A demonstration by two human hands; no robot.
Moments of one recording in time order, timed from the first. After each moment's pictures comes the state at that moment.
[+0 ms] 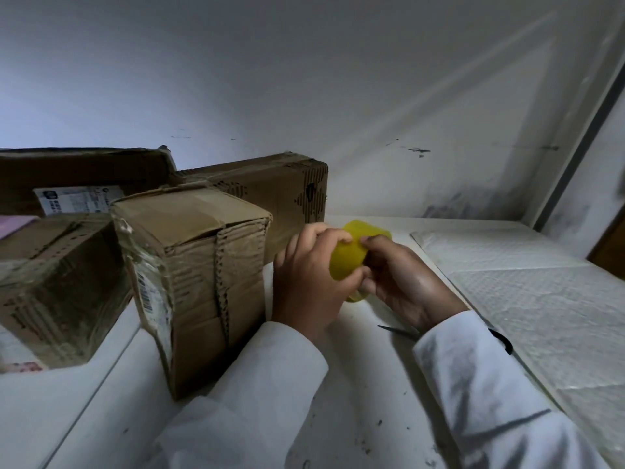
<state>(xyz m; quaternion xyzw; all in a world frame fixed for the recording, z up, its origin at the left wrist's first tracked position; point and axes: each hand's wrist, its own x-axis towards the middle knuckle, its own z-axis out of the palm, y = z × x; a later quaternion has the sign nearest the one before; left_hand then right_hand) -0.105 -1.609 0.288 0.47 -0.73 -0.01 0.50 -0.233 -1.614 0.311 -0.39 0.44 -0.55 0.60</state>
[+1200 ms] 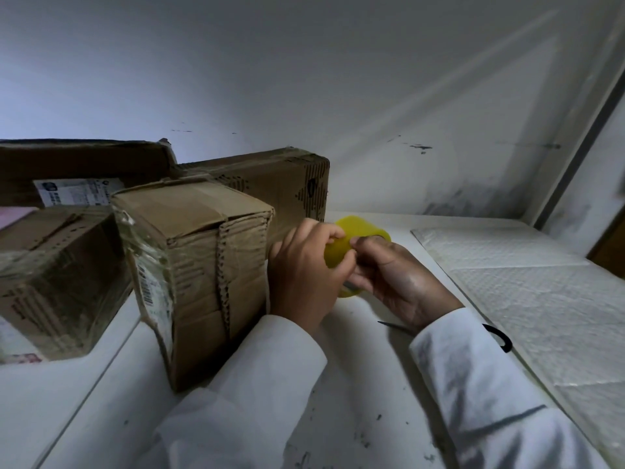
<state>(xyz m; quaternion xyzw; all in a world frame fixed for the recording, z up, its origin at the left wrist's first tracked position) -0.102 -1.612 0.290 0.47 -0.71 0.03 0.53 -0.221 -1.603 0.318 -0.42 0.41 -0.53 0.61</state>
